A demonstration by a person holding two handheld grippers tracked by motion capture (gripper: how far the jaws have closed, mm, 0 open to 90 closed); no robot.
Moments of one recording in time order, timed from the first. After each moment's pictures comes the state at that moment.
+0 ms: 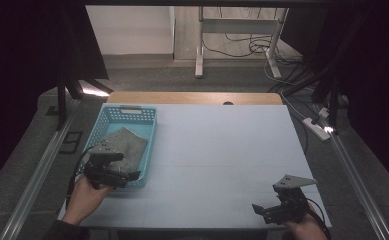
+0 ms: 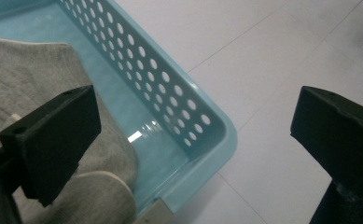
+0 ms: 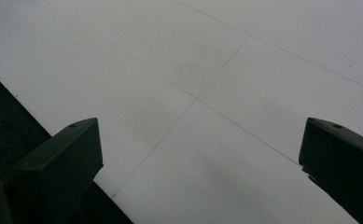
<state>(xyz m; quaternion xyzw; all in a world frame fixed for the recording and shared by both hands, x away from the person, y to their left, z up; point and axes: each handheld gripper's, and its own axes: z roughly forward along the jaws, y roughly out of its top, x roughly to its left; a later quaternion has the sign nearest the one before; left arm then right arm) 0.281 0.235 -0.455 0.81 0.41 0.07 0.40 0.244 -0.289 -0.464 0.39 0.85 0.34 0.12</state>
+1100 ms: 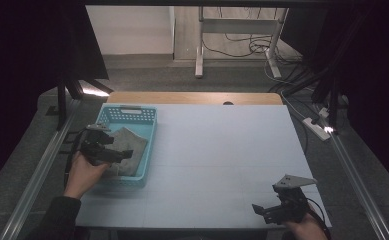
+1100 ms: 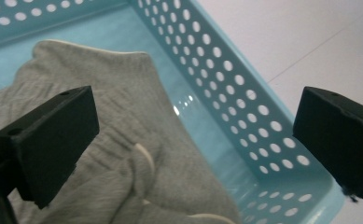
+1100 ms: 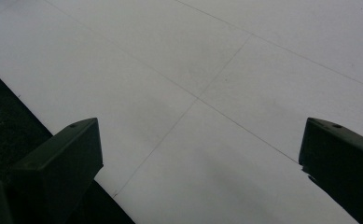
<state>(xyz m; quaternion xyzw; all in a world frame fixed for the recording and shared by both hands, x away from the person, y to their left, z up) 0.337 0.265 -0.447 0.80 0.48 0.08 0.36 0.245 -0.290 -0.464 0.39 0.85 0.35 0.11</state>
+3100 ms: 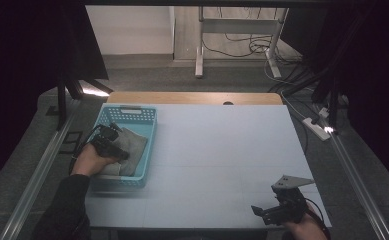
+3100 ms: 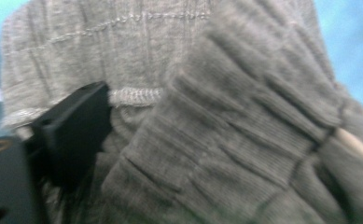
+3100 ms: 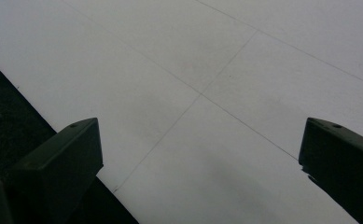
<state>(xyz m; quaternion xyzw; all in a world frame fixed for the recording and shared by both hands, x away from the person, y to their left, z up) 0.402 0.266 -0.503 0.85 0.52 0.06 0.12 0.245 -0.286 -0.465 0.38 0.85 0.33 0.11</state>
